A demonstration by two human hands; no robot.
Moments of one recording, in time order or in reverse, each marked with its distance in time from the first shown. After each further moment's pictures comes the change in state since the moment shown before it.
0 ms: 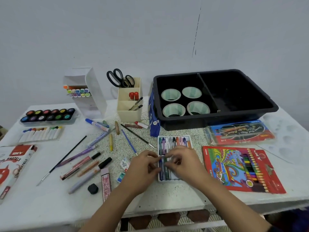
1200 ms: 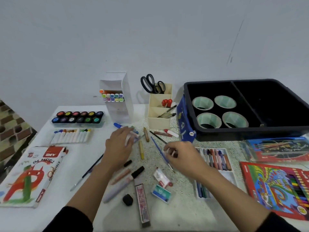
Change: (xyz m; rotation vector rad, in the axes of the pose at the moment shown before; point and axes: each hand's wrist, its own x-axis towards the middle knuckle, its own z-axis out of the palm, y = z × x) left_hand 0.033 -0.140 -0.127 0.184 0.270 -0.273; right_hand 0.082 -0.077 0.057 -0.219 -0.091 -0.052
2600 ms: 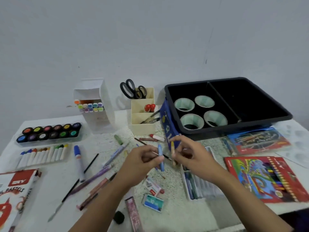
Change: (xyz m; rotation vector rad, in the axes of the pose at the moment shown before) left_hand -0.027 0.089 0.000 -0.779 -0.479 0.062; right_hand -0.028 0.020 -0.042 0.445 0.083 0.074
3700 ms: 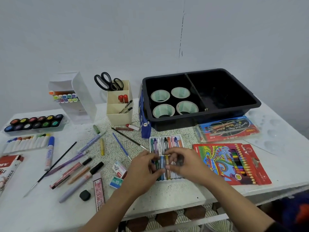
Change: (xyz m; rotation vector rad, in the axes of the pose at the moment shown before) left_hand -0.016 -0.017 0.137 0.602 0.139 0.107; right_hand -0.068 0.088 -0.047 -0.046 -0.050 0.063
